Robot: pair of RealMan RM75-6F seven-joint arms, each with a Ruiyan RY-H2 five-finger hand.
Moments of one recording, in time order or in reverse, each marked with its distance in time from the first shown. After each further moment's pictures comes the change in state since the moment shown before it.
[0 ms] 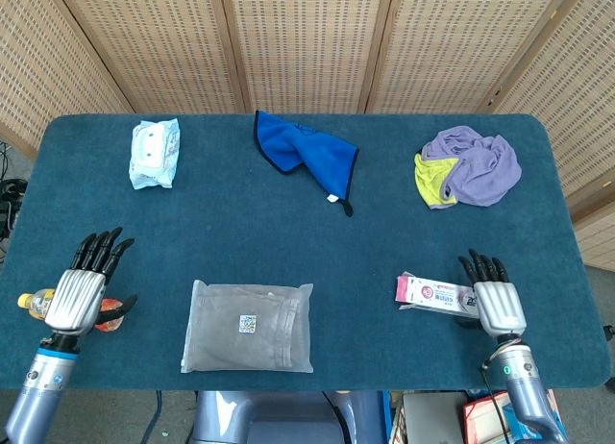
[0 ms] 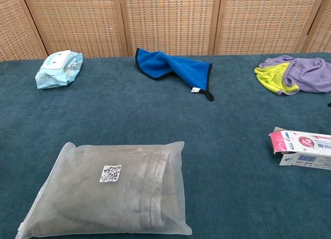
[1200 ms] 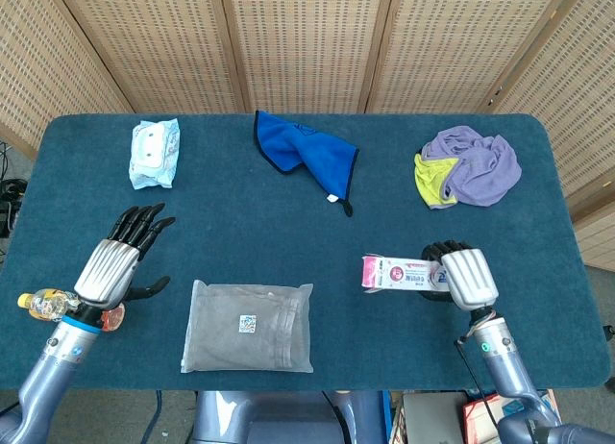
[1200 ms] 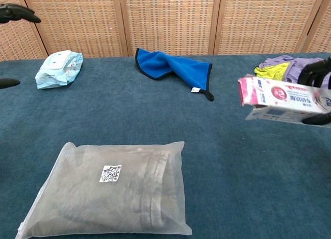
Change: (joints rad) left arm -0.180 0.100 -0.017 -0.152 -0.035 -0.094 -0.028; right arm 0.124 0.013 0.027 -0.059 -0.114 0.092 0.045
